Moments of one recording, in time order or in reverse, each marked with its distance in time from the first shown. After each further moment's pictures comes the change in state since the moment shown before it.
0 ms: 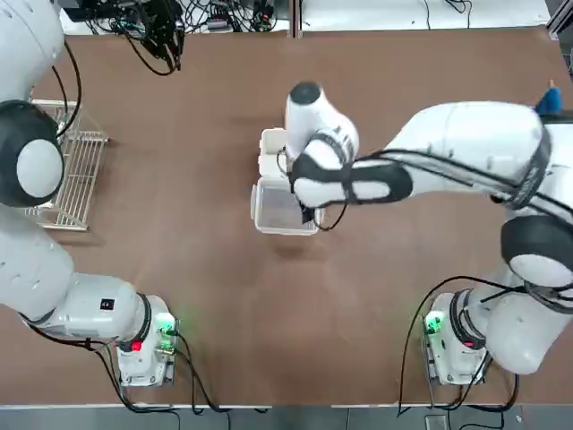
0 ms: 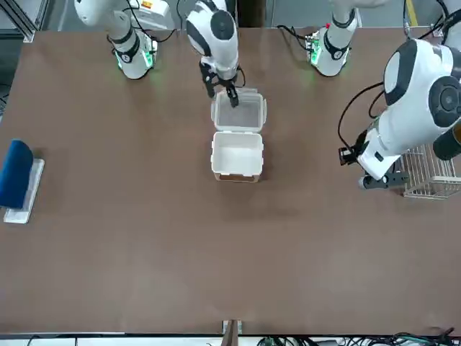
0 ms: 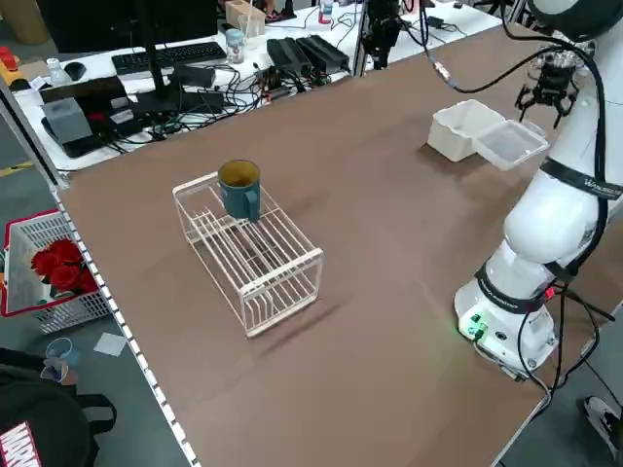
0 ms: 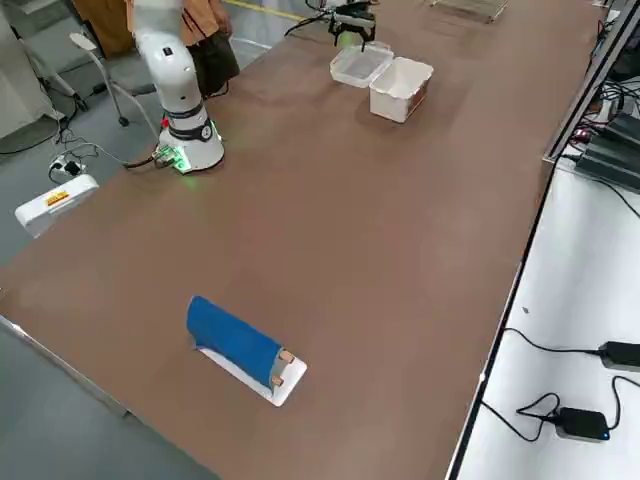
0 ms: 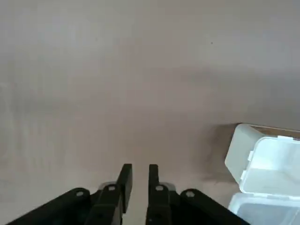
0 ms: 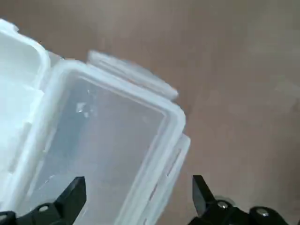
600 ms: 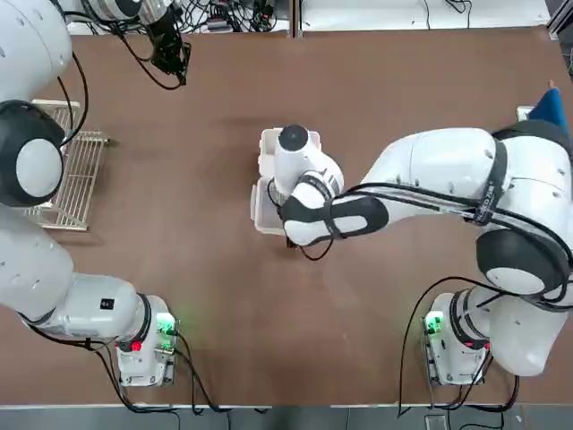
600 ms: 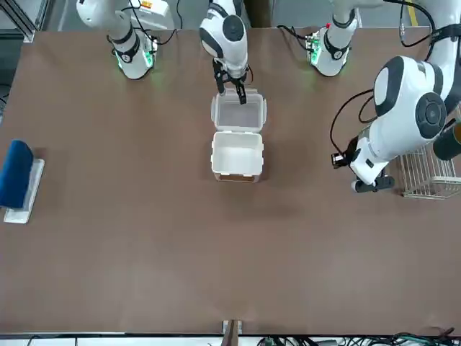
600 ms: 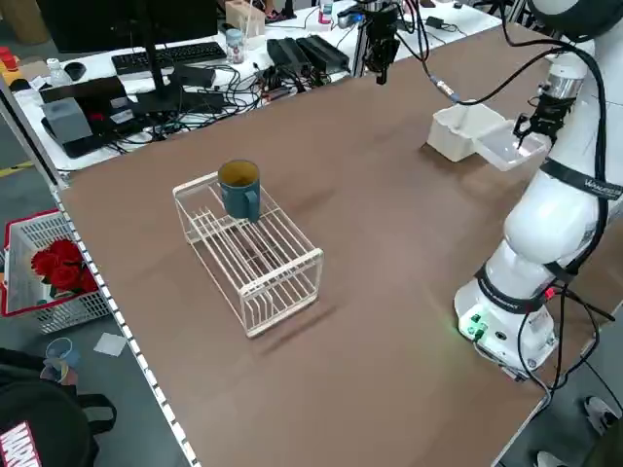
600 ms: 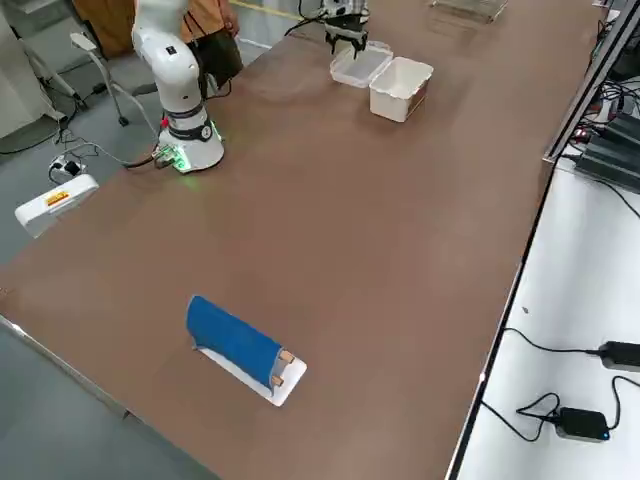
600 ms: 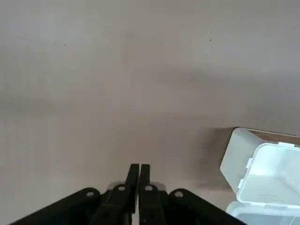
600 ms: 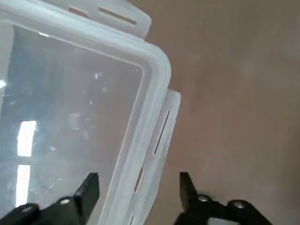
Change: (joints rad) left arm 0.001 0.000 -0.001 -0.086 -0.034 0.087 0.000; right arm 0.074 0.080 -0.003 -0.024 0.035 0.168 0.135
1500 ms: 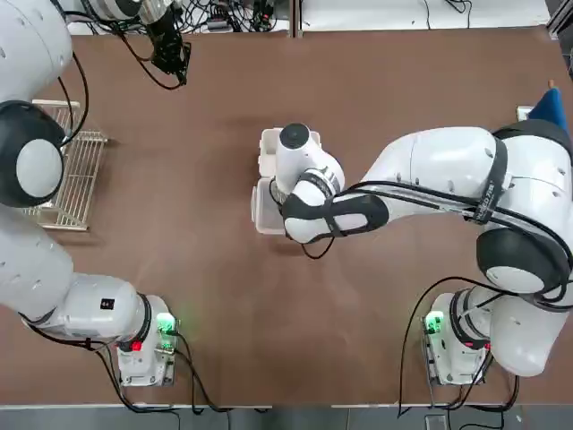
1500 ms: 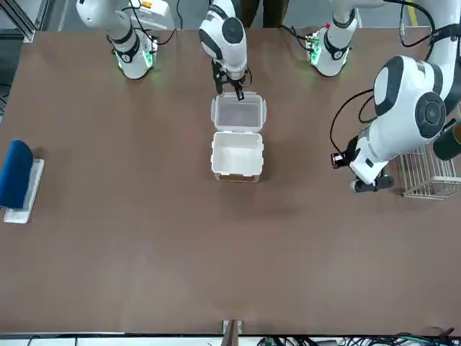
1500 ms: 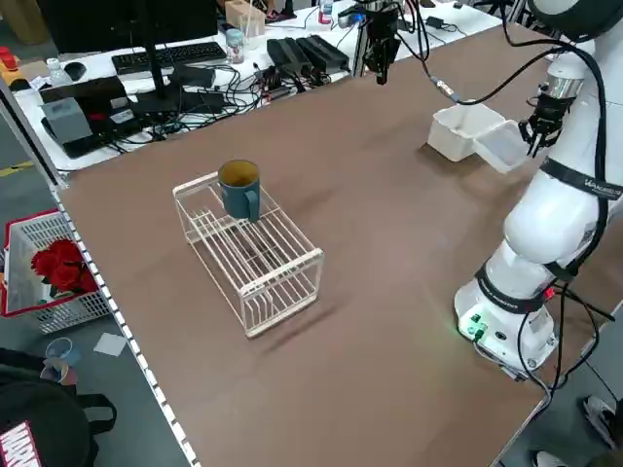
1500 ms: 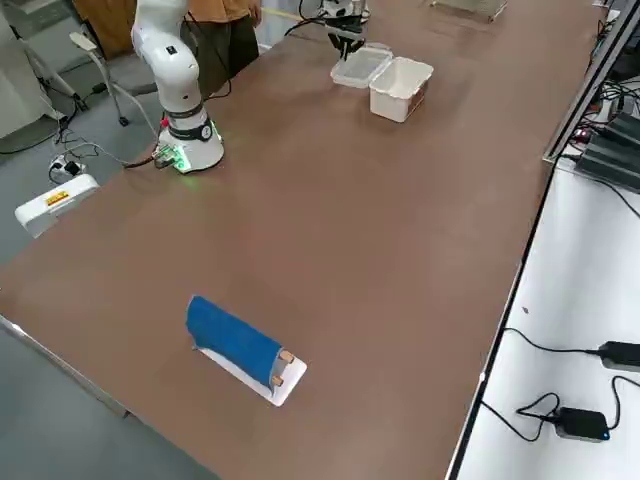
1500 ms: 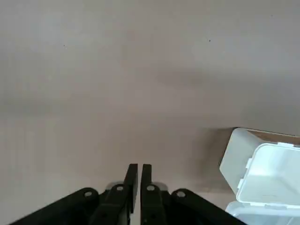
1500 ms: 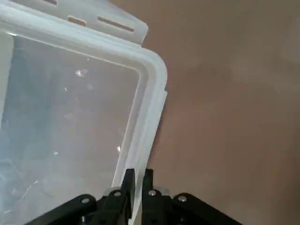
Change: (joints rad) left arm 0.001 -0.001 0.000 0.001 0.000 0.001 0.000; right arm 0.000 -0.001 -0.011 0.000 0.010 -0.013 0.005
